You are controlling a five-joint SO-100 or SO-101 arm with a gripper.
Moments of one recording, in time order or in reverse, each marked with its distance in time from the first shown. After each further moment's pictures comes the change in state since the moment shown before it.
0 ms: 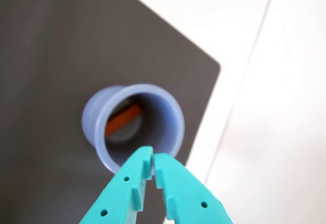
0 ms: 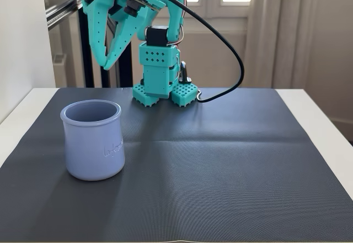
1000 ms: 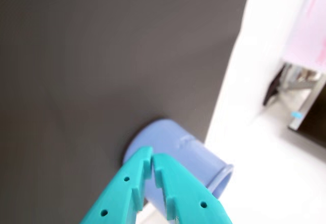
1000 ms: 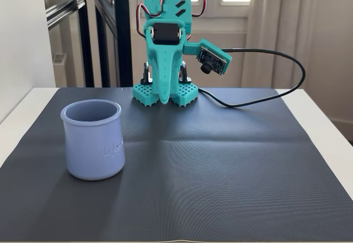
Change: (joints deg) arm -17.5 49.5 47.5 0.0 -42.6
